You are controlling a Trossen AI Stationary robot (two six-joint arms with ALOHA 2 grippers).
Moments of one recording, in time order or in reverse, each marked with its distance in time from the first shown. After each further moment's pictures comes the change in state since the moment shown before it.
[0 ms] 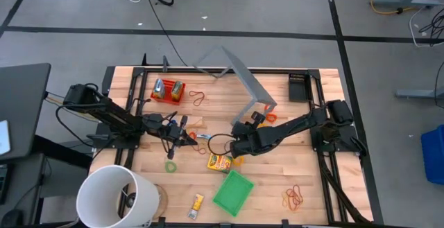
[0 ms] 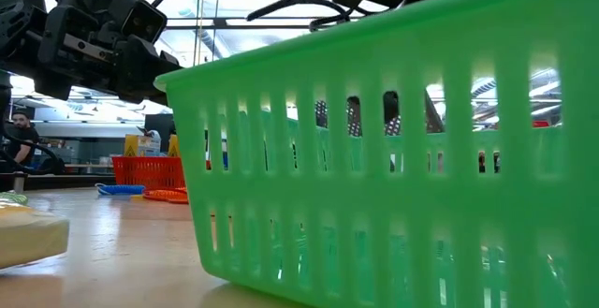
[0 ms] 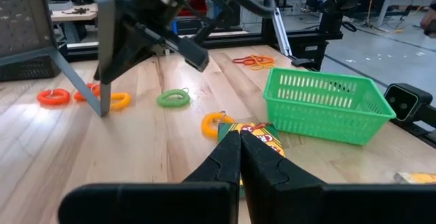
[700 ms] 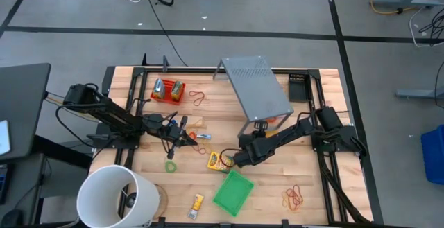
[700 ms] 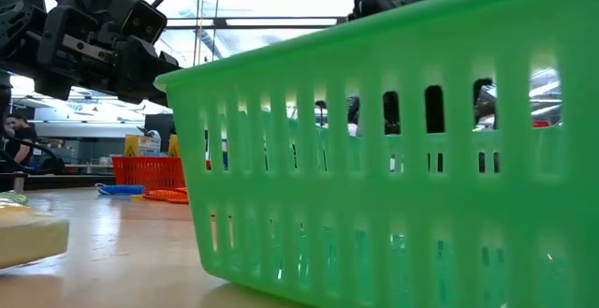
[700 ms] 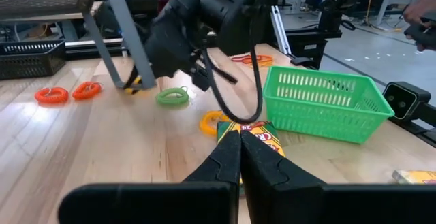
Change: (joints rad) left arm 0.000 0.000 0.000 -0.005 0.003 0.000; right arm 0.063 0.144 -0.001 -0.258 -0.132 -0.140
